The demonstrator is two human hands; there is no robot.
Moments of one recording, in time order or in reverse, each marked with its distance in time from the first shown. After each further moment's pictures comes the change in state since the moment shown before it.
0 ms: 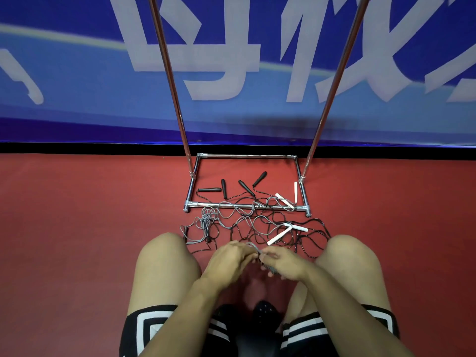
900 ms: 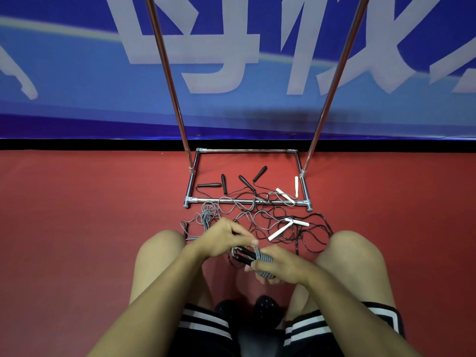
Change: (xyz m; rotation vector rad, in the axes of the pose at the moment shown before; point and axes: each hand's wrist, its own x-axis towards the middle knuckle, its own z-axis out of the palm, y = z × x) left_hand 0.028 -0.006 -0.057 -0.765 -0.221 -0.213; right_hand -0.024 -0.025 0.005 0.079 -0.201 -0.219
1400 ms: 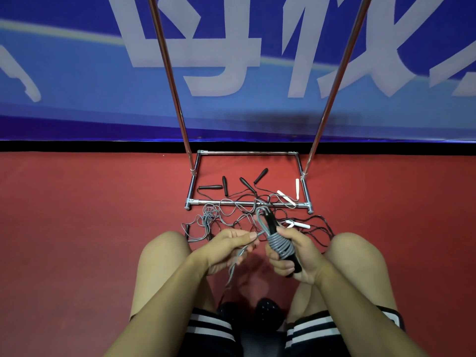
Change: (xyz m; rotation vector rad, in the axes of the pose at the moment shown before) left_hand -0.012 -0.004 0.017 -0.601 -0.080 -0.180; right_hand -0.008 -0.004 -0.017 1.000 -0.123 -0.166
